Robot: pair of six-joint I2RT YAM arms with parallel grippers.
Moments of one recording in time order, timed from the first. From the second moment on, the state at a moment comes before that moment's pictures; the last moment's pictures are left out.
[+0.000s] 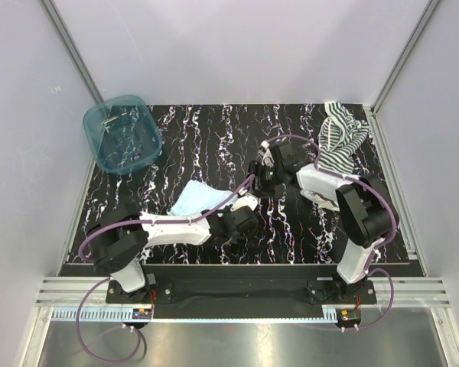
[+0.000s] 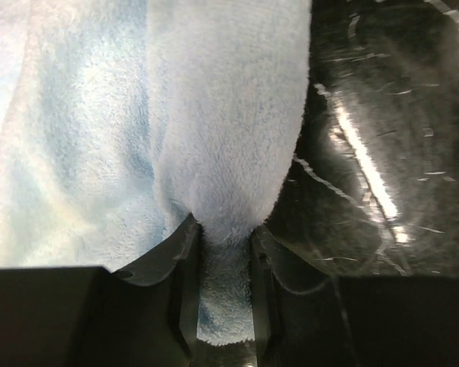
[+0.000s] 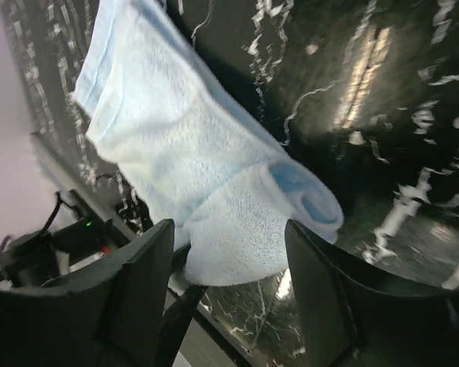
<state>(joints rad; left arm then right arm) -1.14 1.64 0.88 -0.35 -0.46 -0.44 0.48 1.81 1.04 -0.12 -0.58 0.63</state>
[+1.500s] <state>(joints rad) -0.55 1.63 0.33 0.67 0.75 -1.11 0.56 1.42 0.58 0.09 -0.52 0.85</state>
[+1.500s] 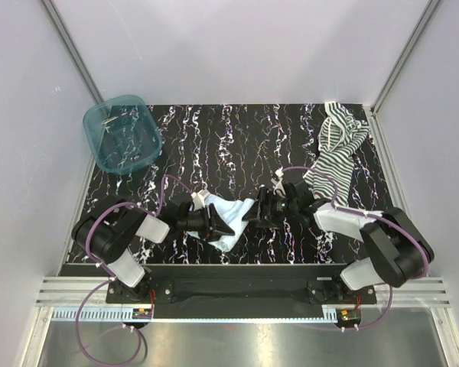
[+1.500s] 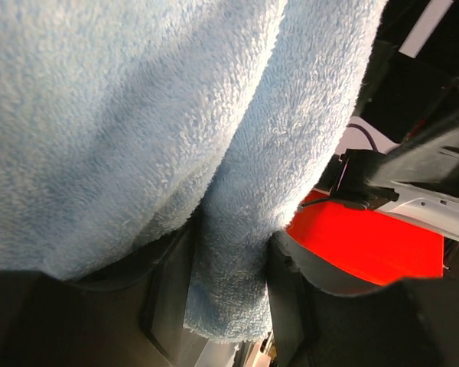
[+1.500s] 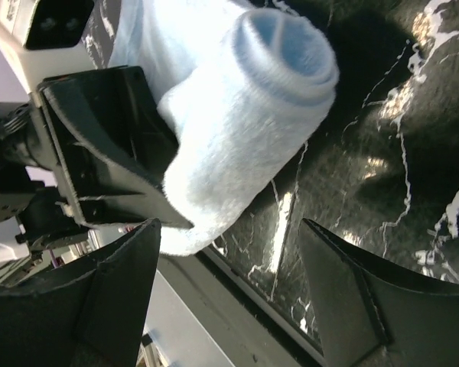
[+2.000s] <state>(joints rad) -0.52 1.68 0.32 0.73 0.79 -1.13 0.60 1.66 0.60 0.35 -0.52 0.92</state>
